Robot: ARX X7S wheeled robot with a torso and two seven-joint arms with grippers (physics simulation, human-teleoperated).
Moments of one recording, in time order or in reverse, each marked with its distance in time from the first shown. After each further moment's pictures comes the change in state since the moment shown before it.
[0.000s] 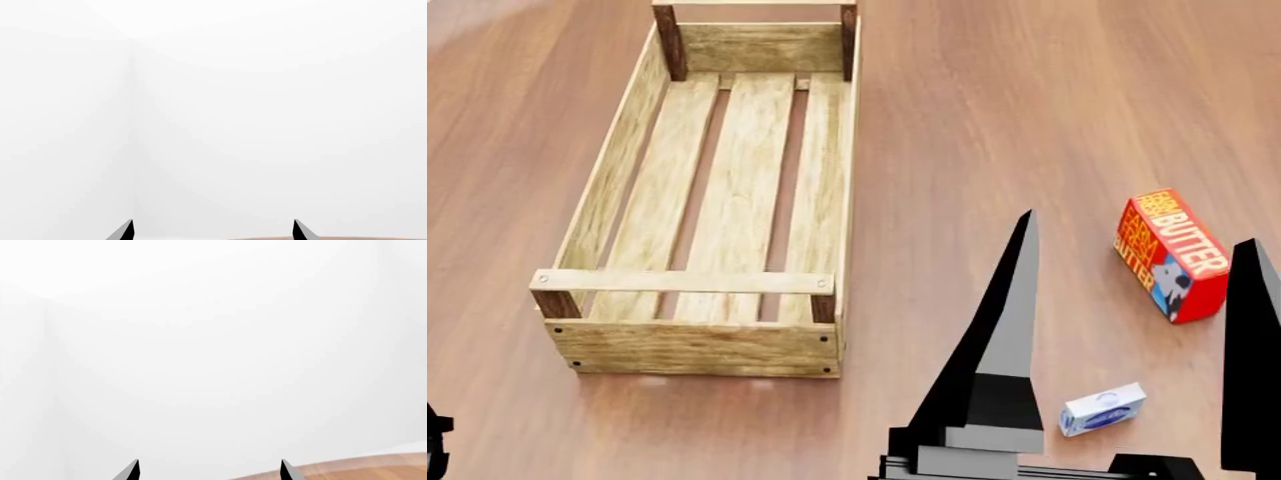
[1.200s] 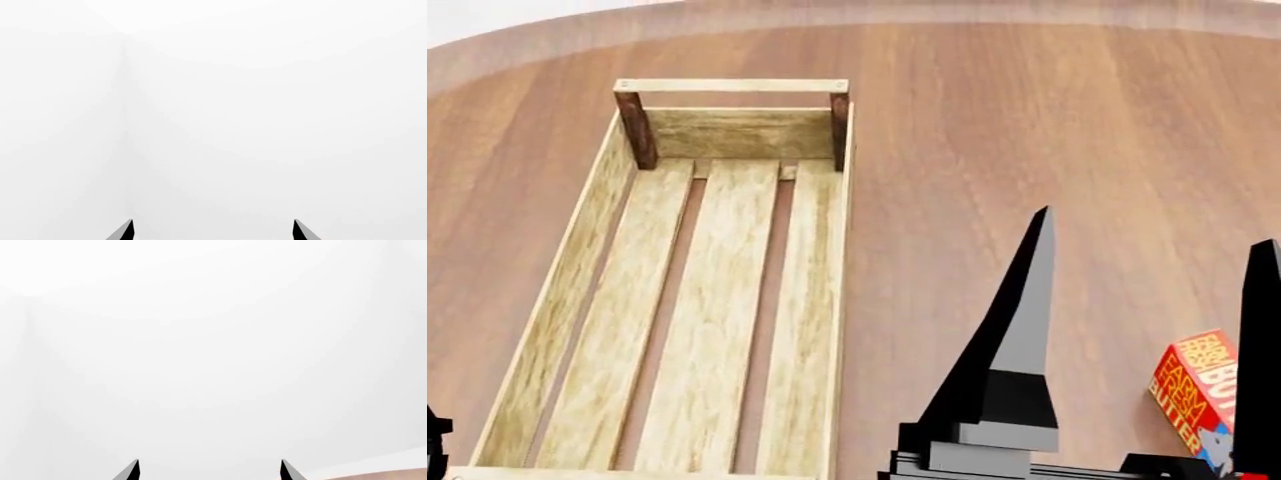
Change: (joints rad) left arm 0.000 -0.029 0.013 0.004 -0.016 -0.002 -0.033; right arm 0.018 0.028 -0.027 0.002 0.000 -0.029 0.041
